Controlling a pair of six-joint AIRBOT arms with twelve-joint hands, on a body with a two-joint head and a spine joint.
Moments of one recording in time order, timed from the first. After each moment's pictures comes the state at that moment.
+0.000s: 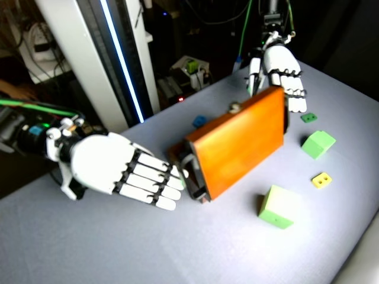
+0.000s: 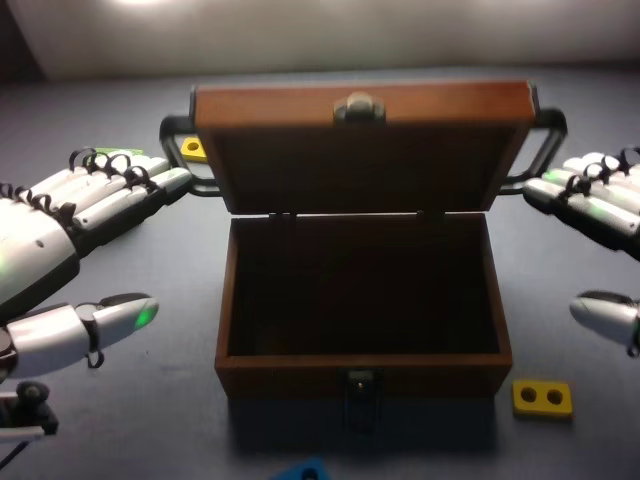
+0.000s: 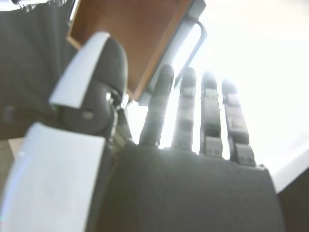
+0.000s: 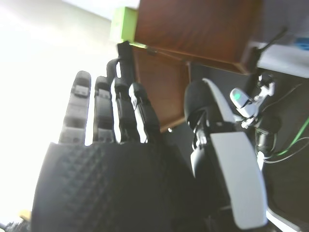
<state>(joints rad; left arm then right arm) 1.08 -0.91 1.08 -0.04 -1.22 0.65 -0.99 -0.87 0.91 0.20 1.01 -0.98</state>
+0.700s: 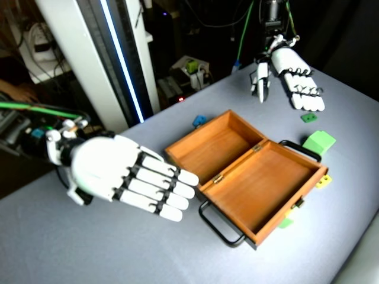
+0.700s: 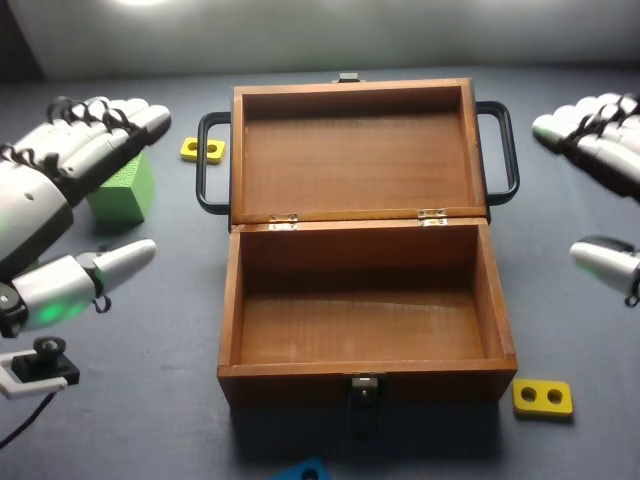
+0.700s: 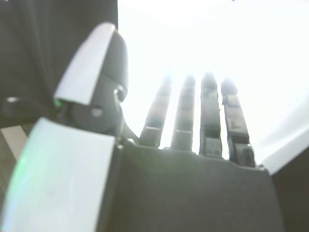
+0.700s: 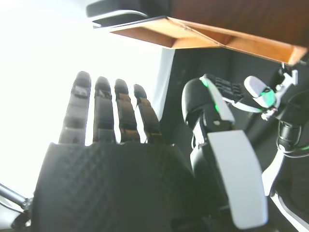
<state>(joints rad) 1.04 -0.95 1.11 -0.17 -1.30 0.68 -0.96 -0.85 0.90 0.25 1.11 -1.03</state>
